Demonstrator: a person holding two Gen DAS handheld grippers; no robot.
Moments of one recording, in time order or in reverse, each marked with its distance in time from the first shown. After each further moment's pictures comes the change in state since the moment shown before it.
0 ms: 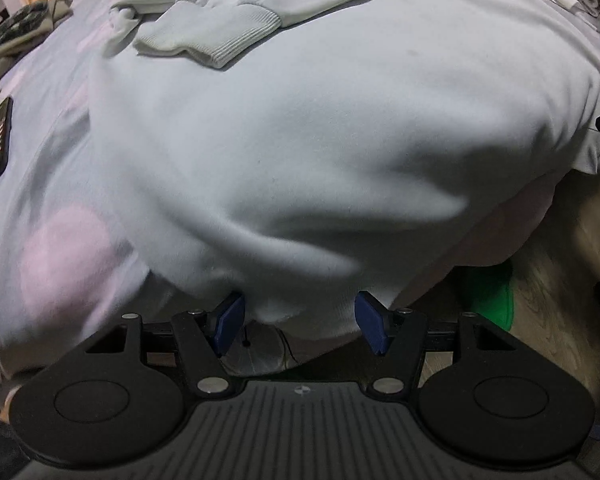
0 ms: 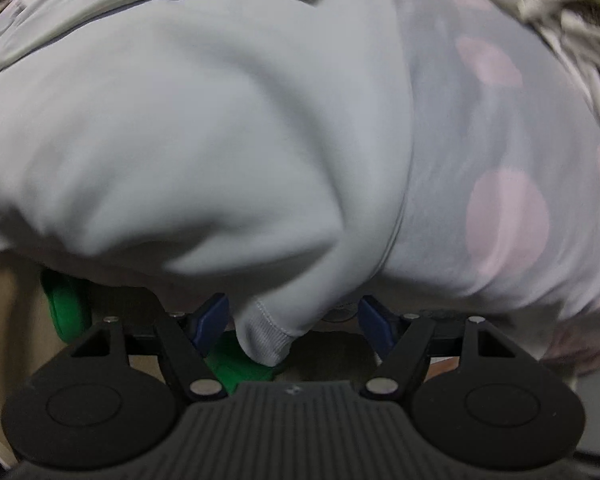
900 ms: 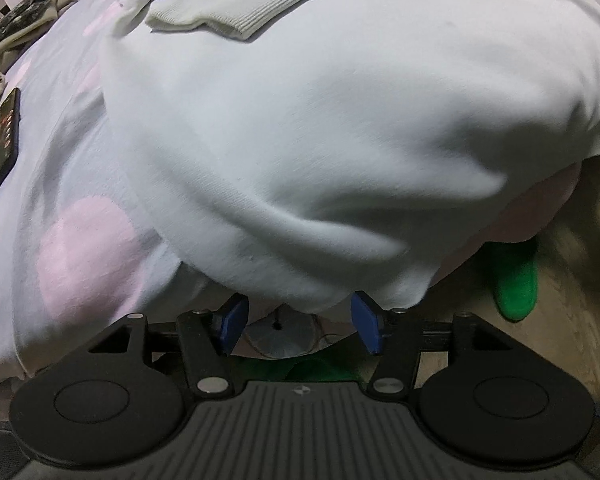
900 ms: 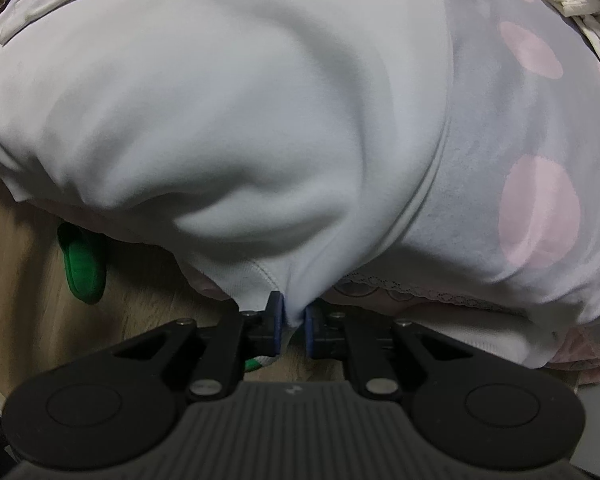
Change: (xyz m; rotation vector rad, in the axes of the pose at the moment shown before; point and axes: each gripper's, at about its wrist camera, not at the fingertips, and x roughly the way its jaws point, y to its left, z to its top) left arm 0.006 0.013 0.004 0.014 0.090 0.076; right arm 0.003 0.010 -0.008 -0.124 0.085 0.040
